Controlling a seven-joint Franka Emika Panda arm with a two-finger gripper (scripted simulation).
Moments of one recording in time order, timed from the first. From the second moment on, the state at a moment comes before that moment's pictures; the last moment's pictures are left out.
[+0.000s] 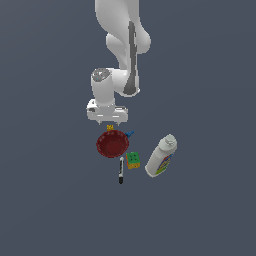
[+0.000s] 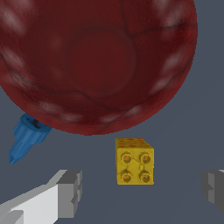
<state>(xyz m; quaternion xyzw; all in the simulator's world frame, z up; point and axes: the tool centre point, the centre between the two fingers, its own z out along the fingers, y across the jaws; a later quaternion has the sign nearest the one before) -0.155 -0.102 0.070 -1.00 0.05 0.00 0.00</state>
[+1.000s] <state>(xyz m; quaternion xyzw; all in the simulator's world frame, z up) -0.156 -0.103 0.022 -1.00 0.05 0.00 0.00</state>
